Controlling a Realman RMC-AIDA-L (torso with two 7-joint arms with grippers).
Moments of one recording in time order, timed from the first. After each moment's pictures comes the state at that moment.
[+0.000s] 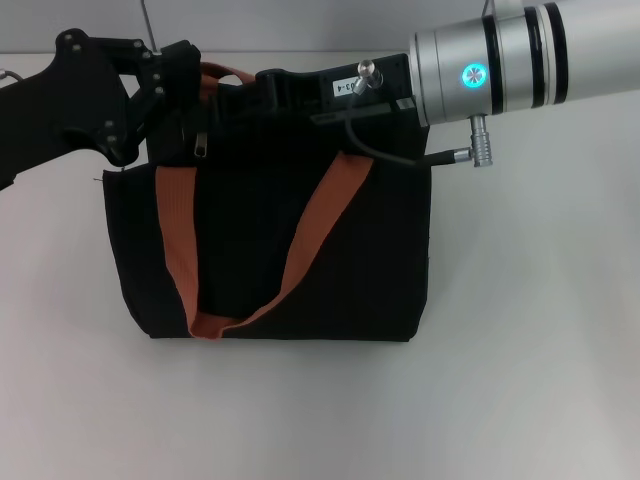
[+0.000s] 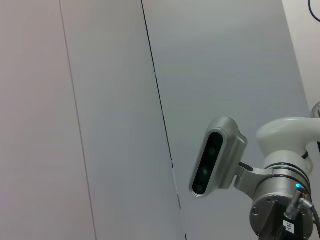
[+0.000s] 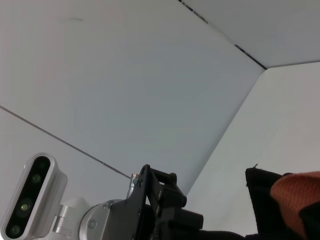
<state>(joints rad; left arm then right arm) -0.53 -2.02 0.58 0.59 1.67 1.78 -0.96 0.95 2.09 -1.16 -0.56 -1.66 -1.36 2.35</state>
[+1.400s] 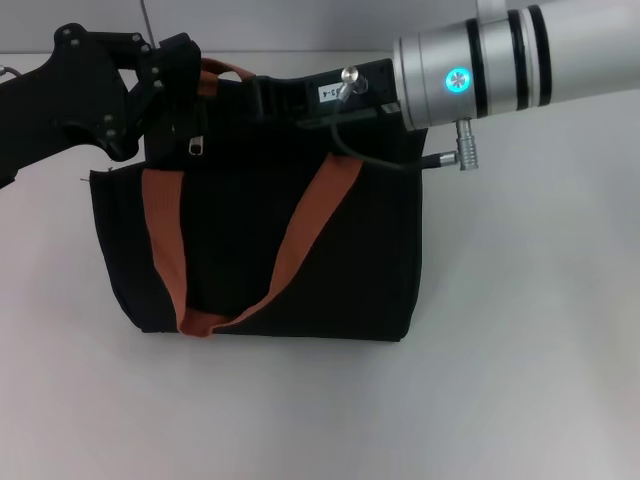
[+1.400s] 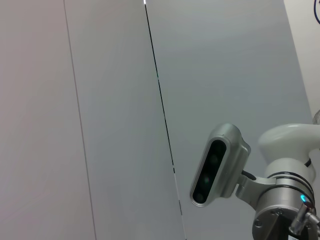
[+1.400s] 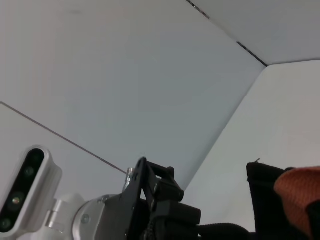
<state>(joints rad) -0.54 -2.02 0.58 0.59 1.66 1.78 -0.97 0.95 2.09 -1.23 -0.56 -1.63 -1.32 2.34</state>
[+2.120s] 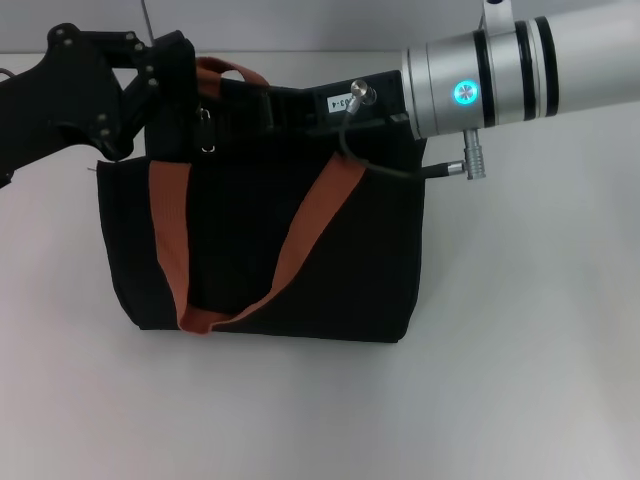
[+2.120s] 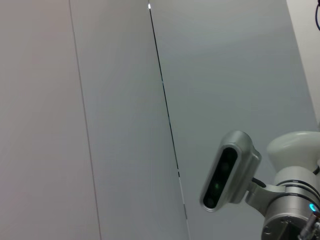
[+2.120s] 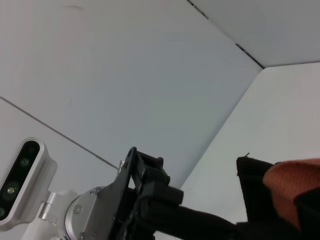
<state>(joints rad) -0.52 -2.02 0.58 0.59 1.64 1.79 -0.97 0.92 2.09 -1.23 -0.58 -1.63 -1.32 2.31</state>
